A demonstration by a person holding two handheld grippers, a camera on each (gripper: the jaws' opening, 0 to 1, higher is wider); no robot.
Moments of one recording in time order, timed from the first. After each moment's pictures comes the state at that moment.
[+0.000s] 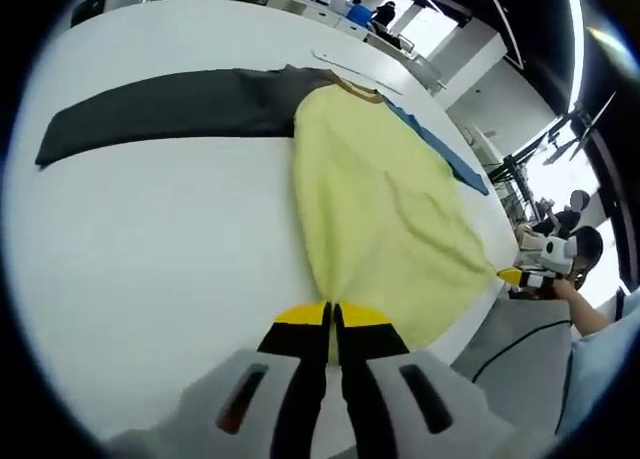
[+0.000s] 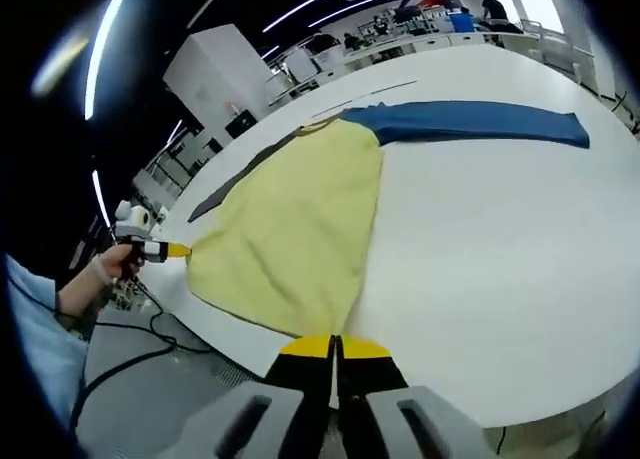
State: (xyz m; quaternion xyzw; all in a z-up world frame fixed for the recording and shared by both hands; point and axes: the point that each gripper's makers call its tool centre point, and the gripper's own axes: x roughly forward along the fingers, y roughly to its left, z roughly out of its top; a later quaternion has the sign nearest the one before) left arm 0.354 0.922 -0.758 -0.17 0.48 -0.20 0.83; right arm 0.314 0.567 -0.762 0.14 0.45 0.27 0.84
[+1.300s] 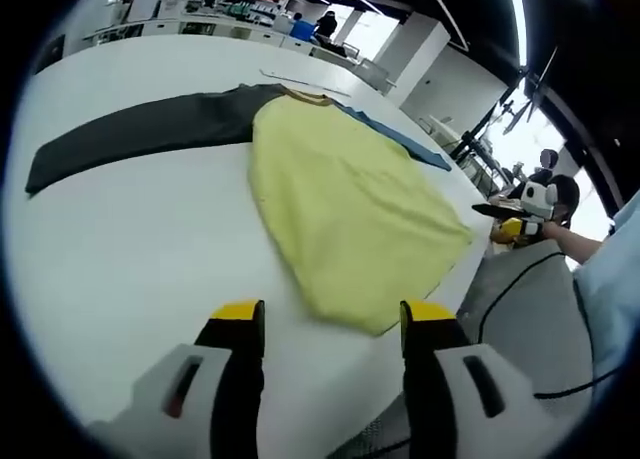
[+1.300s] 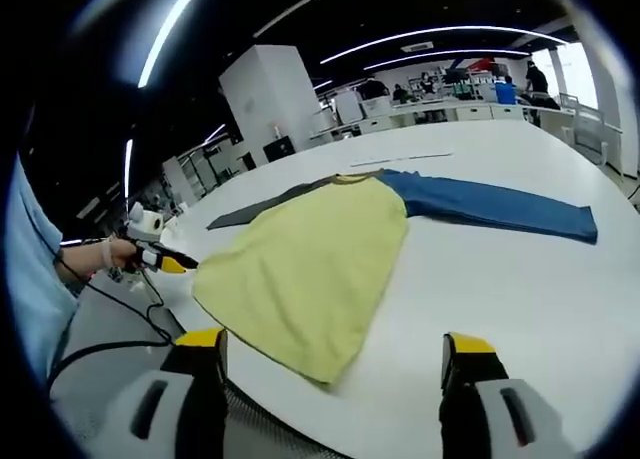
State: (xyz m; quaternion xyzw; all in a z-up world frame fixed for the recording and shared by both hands) left arm 0.323 0.921 -0.751 -0.11 0.42 -0.31 0.85; right arm 0.338 0.562 -0.724 0.07 0.31 0.33 0.89
